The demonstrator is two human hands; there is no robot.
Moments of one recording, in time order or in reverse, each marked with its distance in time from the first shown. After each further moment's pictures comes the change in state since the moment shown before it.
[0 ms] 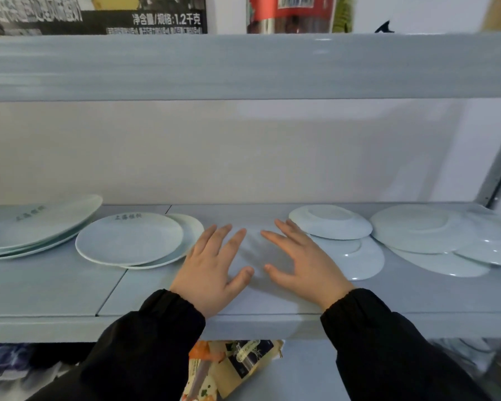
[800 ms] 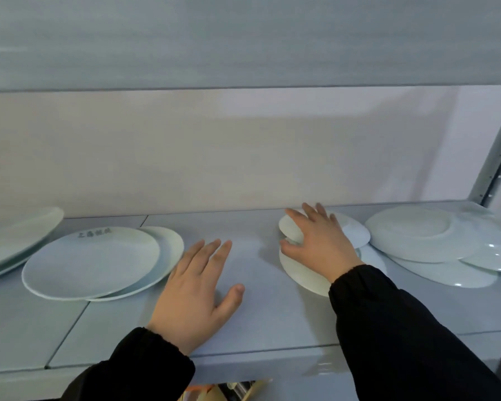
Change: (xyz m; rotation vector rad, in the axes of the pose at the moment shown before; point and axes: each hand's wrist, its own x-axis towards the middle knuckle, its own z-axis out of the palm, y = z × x) left_hand 0.017 -0.005 0.018 -0.042 0.068 0.016; right_hand 0.063 0.058 -0.026 -0.338 0.038 0.298
